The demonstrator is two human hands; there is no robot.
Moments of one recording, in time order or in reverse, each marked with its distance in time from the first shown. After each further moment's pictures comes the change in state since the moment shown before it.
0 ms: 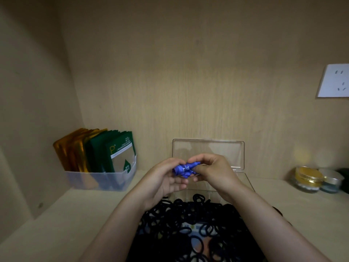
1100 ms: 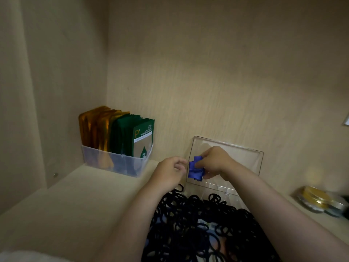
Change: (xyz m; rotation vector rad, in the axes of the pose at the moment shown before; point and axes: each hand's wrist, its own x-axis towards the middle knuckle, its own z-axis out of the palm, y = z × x) left_hand 0.020 -0.026 -0.057 0.794 0.382 0.204; right_hand 0.060 -0.011 0.052 -0.768 0.013 0.295
